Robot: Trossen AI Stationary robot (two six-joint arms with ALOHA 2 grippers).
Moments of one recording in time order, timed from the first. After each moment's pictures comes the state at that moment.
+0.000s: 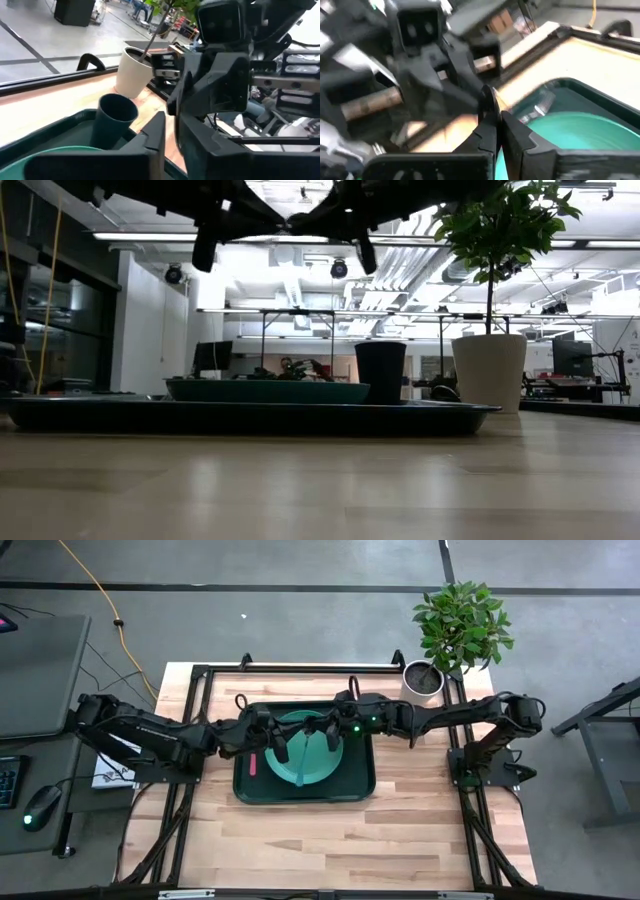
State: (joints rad) left arm 0.01 1.19 0.61 0.45 -0.52 -0.55; right arm -0.07 1.57 1.07 0.28 0.03 0.59
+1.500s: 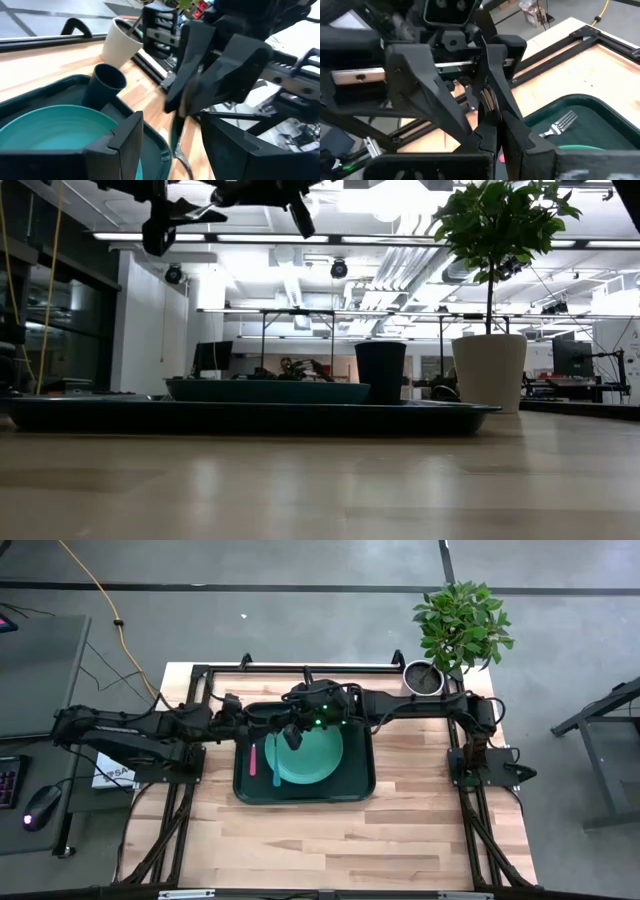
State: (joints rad) left arm 0.08 0.76 0.61 -0.05 -0.25 -0.73; right arm -0.05 1.91 1.76 -0.21 -0.02 0.47
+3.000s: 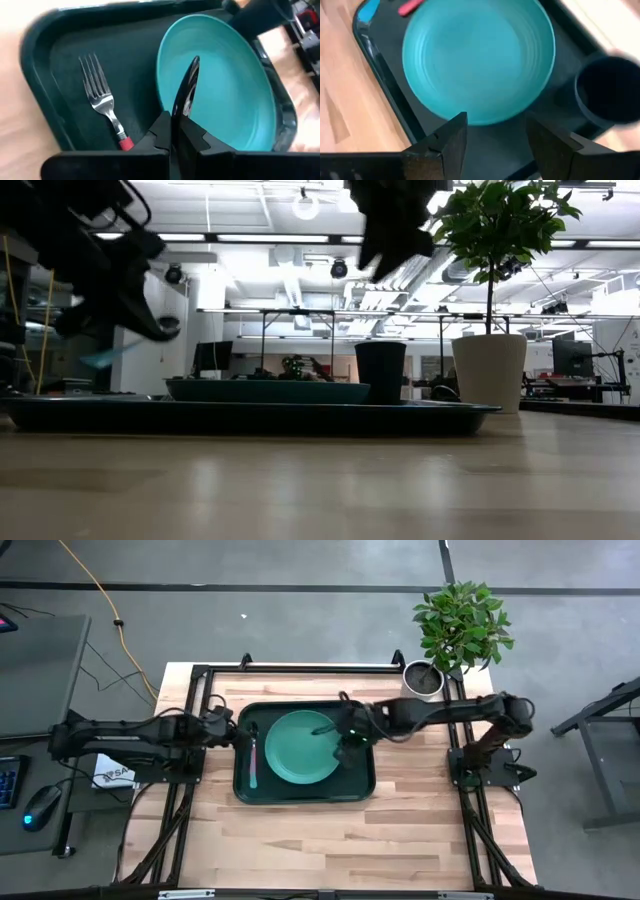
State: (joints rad) left arm 0.23 0.62 0.39 -0.55 -0.28 -1.00; right arm 0.01 1.65 1.48 -0.87 0.17 0.52
